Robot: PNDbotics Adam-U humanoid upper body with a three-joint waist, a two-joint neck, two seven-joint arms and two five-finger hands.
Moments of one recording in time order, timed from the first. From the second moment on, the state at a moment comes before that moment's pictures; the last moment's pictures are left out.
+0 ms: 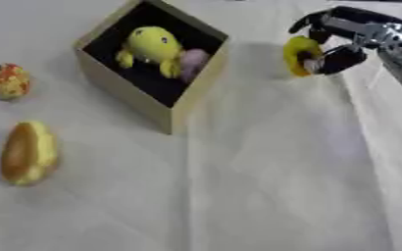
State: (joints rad) left arm -0.26 0.43 0.05 -1.98 0.06 -0.14 0.45; right arm -0.94 -0.82 0.31 -1.37 0.41 0.11 0.47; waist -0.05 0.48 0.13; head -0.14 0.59
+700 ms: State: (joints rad) left arm -0.26 0.43 0.05 -1.98 0.06 -0.14 0.45; right arm -1.04 -0.80 0.33 -1.48 0.37 0.12 0.49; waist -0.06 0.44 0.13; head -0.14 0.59
